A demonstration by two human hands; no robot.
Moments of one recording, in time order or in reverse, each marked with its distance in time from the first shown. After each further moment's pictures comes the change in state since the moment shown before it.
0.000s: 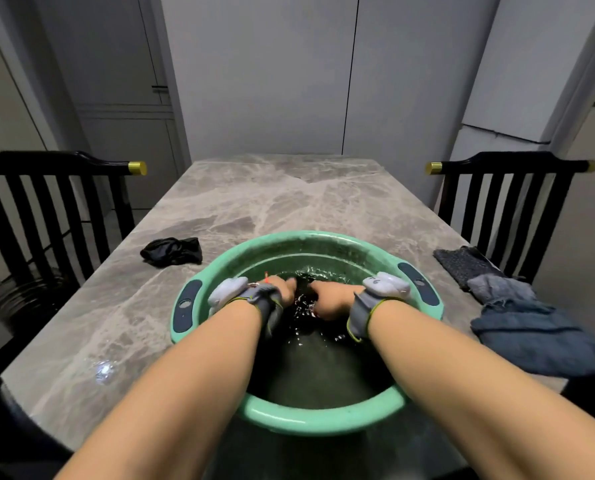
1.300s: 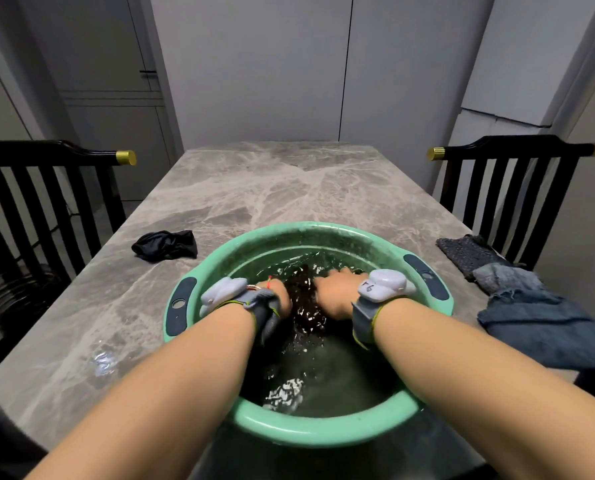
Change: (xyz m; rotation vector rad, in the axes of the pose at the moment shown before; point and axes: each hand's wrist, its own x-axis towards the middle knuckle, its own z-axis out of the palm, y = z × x) left_hand -0.016 -0.006 0.003 0.048 -0.068 0.024; right_hand -0.007 -0.005 0.000 -0.370 0.042 0.123
